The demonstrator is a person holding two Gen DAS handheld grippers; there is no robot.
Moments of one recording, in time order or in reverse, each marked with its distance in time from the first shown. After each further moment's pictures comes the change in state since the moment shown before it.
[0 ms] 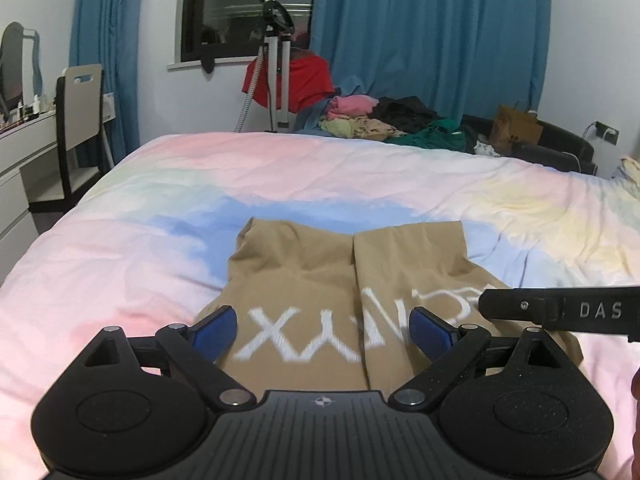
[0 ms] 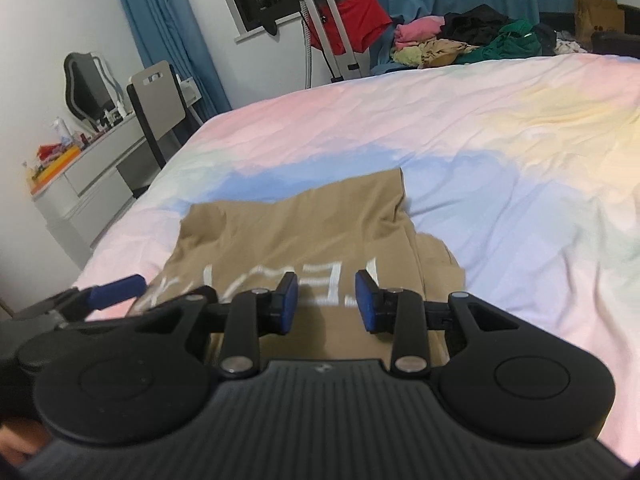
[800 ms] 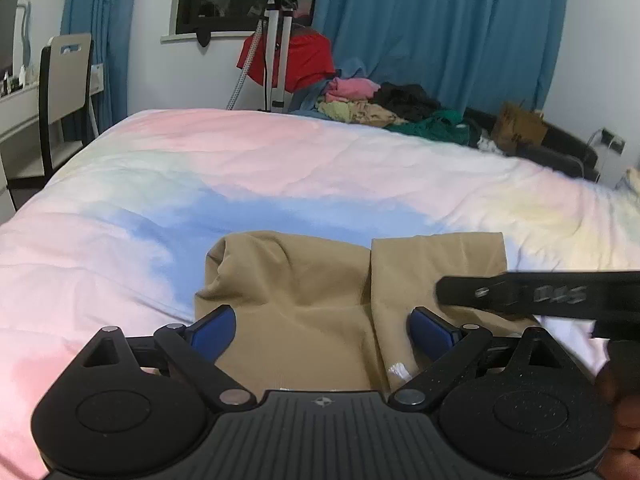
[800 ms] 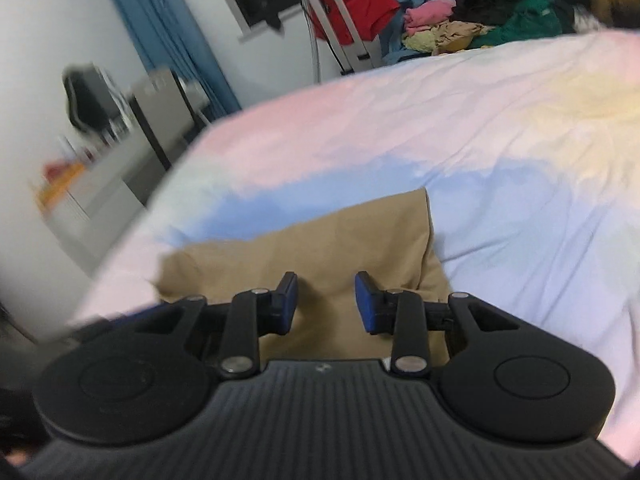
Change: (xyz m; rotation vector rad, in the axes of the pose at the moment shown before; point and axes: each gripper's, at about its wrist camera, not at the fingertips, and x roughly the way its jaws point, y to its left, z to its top) left arm 0.074 0.005 0.026 -0.033 0.051 -0.042; right arm 0.082 -0.005 0.041 0.043 0.046 0.061
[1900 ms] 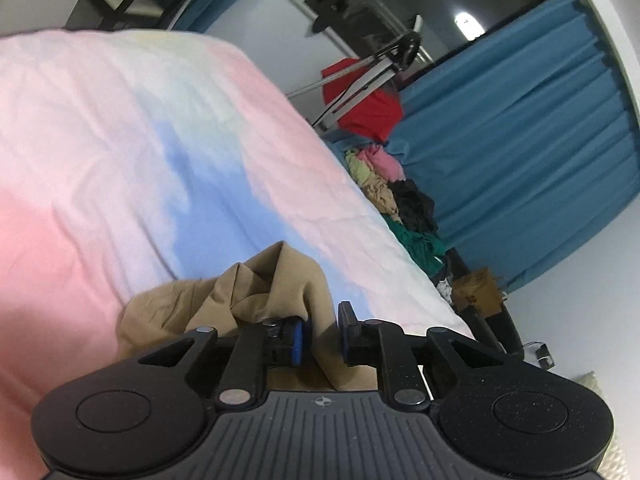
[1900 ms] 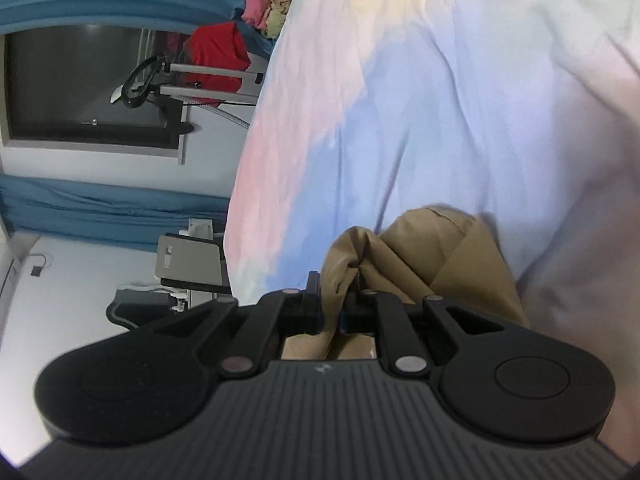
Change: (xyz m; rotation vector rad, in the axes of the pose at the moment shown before) left arm -0.014 0.079 0.008 -0.721 -0.103 -0.233; right arm -0.028 -0.073 -0.030 0.931 -0.014 0.217
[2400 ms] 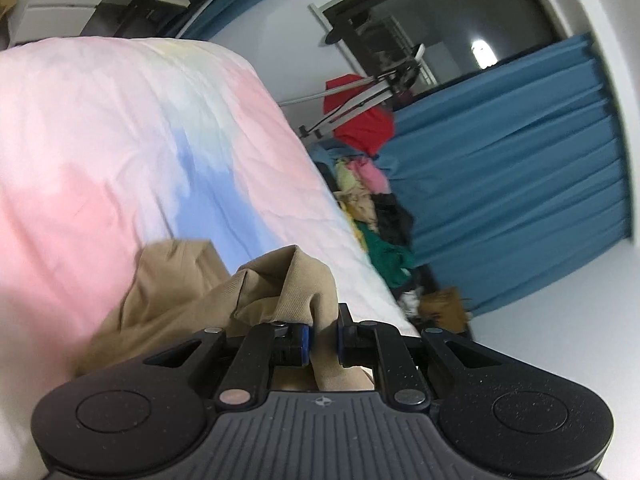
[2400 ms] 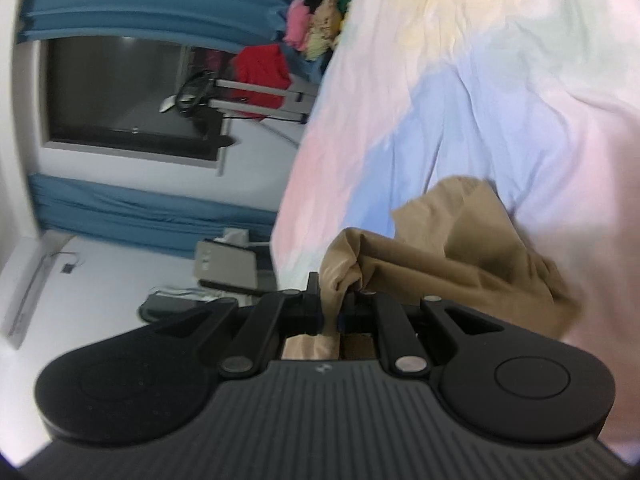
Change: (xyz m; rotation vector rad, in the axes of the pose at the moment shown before) left arm -0.103 -0.040 0.003 -0.147 0.015 -0.029; right arm -0.082 0.036 -0.039 0.005 -0.074 0.069
